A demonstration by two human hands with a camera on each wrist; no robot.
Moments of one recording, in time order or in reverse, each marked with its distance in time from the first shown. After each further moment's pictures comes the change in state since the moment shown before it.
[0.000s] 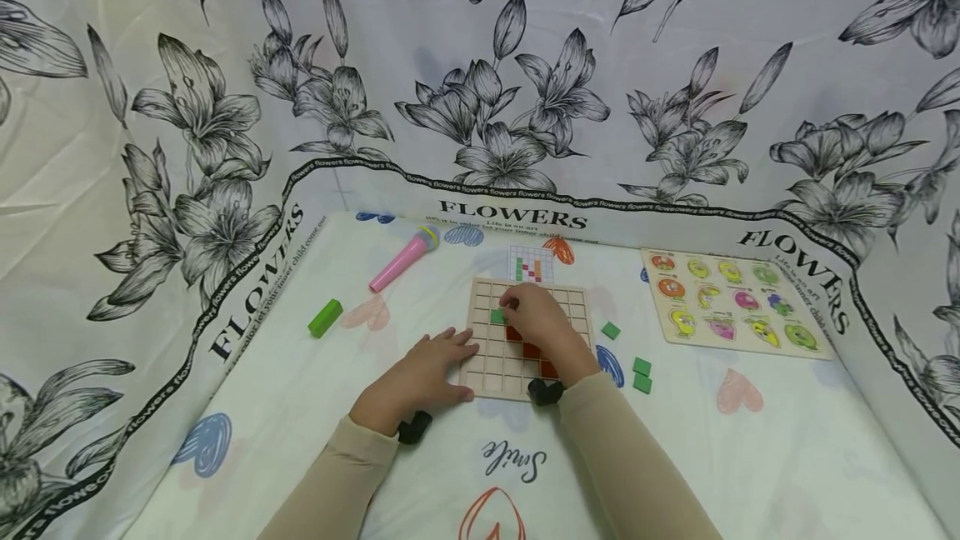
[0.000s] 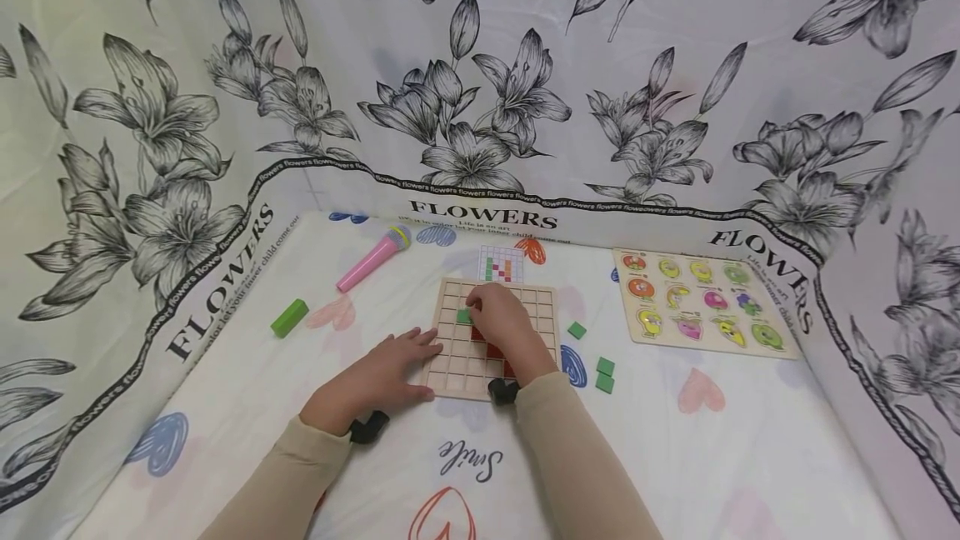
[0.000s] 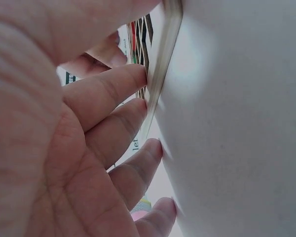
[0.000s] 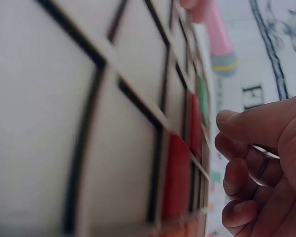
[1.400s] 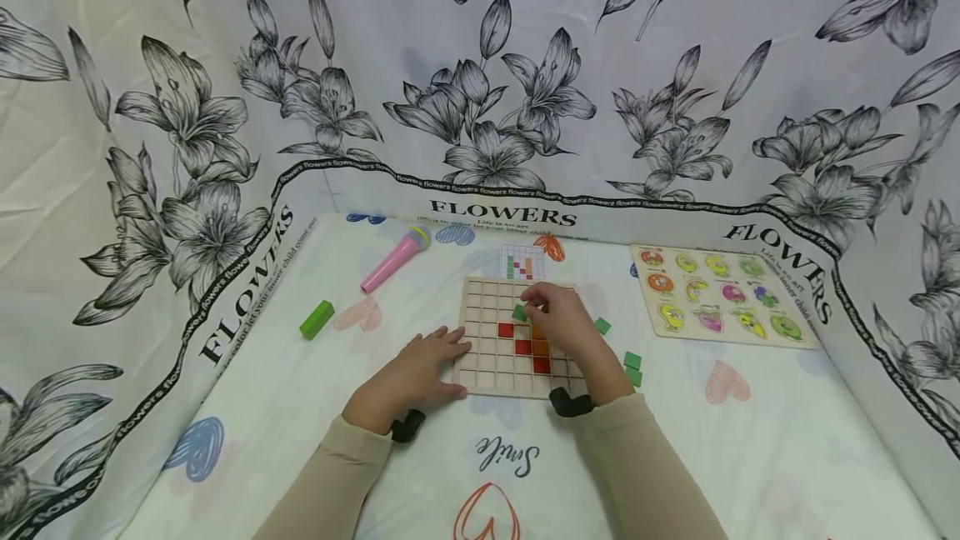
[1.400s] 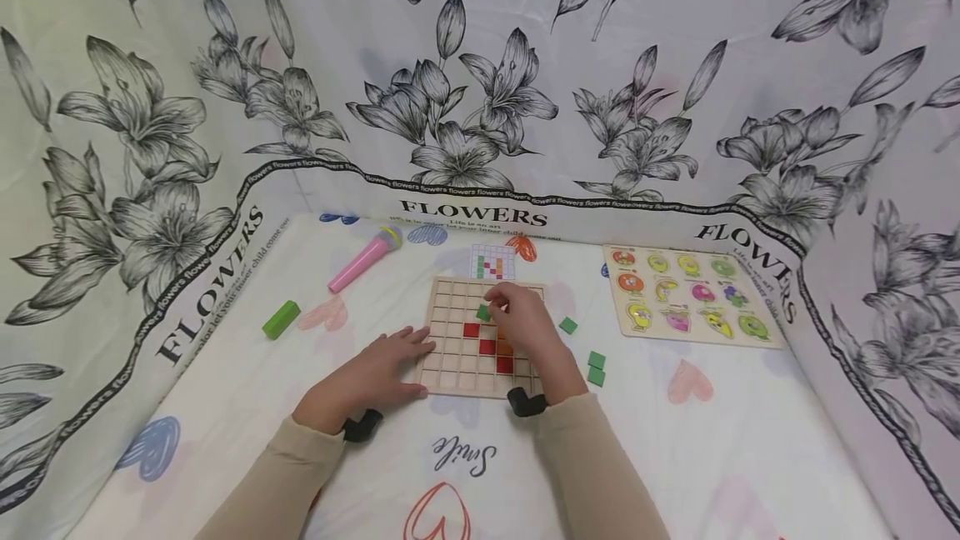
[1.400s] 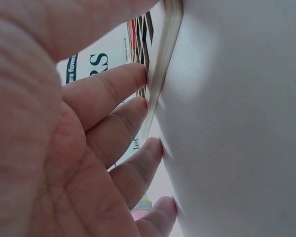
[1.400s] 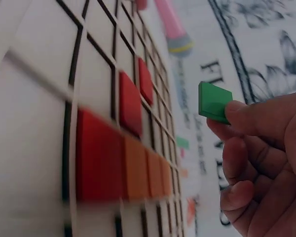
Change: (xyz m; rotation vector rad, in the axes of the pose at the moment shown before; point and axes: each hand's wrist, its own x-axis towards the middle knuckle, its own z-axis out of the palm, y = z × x) left_hand -0.001 0.001 0.001 0.002 0.001 -0.001; right_hand -0.043 0.025 -0.034 0.211 0.106 -0.026
